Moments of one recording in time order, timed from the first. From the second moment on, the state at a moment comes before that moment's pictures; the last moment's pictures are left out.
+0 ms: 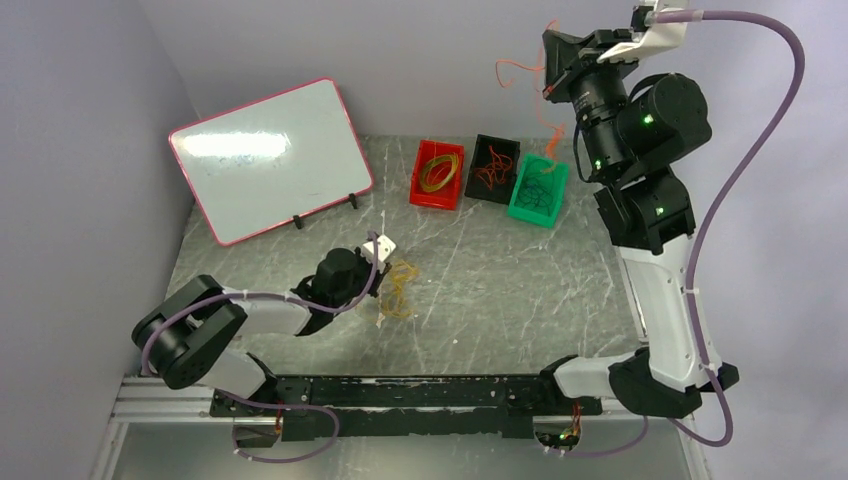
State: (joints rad) left arm -0.77 1.46 0.41 0.72 -0.02 0.06; right arm 0.47 1.31 1.99 -0.31 0.20 0.09
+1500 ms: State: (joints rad) left arm -0.77 1.23 0.44 0.50 0.05 0.10; right arm 0.16 1.72 1.72 -0.17 0.06 0.21
